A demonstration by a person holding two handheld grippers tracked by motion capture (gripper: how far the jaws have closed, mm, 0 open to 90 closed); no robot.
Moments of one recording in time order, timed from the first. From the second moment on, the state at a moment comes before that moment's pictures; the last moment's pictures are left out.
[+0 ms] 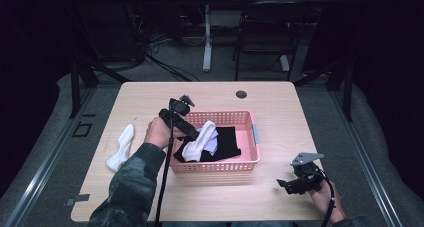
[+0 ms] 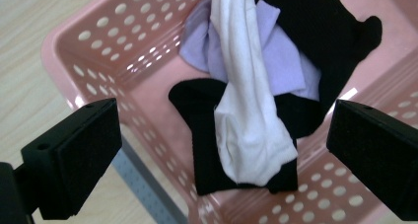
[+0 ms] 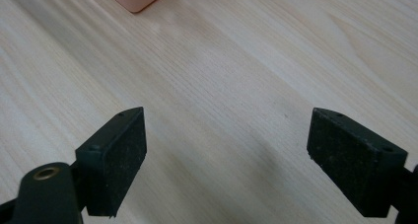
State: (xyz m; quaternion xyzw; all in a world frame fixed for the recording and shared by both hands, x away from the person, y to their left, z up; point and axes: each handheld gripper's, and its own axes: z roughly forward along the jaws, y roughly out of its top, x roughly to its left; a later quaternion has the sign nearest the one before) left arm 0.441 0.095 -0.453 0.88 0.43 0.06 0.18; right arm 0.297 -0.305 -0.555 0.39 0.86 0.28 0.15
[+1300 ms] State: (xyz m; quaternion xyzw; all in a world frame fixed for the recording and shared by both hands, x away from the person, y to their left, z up) left arm 0.445 0.067 -0.500 0.91 0.39 0.01 0.13; right arm 0.294 -0.310 -0.555 0.39 0.86 0.28 0.15
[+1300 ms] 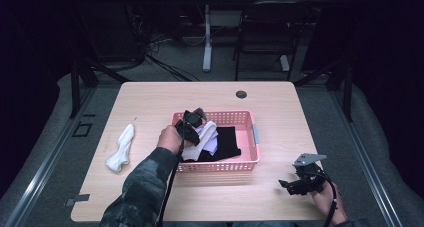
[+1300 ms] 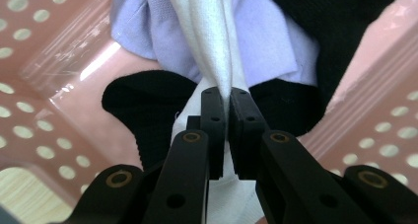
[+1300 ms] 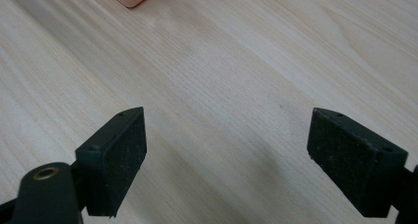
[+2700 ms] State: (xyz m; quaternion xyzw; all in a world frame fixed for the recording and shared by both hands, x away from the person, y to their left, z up) left arm 0.426 0.082 -0.410 0.92 0.36 0.07 0.16; right arm 0.295 -0.307 -0.556 0.39 0.86 0.28 0.15
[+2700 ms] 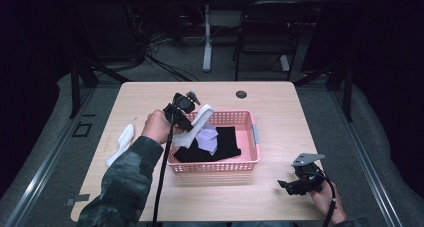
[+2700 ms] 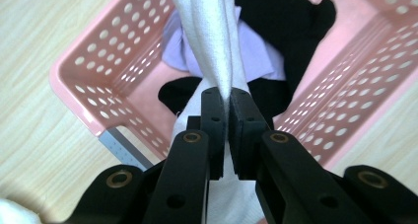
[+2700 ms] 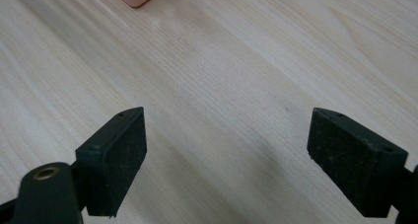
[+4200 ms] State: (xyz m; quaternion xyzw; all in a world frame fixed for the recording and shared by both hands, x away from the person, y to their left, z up) left arm 0.408 0.218 -0.373 0.86 0.48 0.12 0.15; right arm 0.294 -0.306 -0.555 0.39 0.87 0.28 0.15
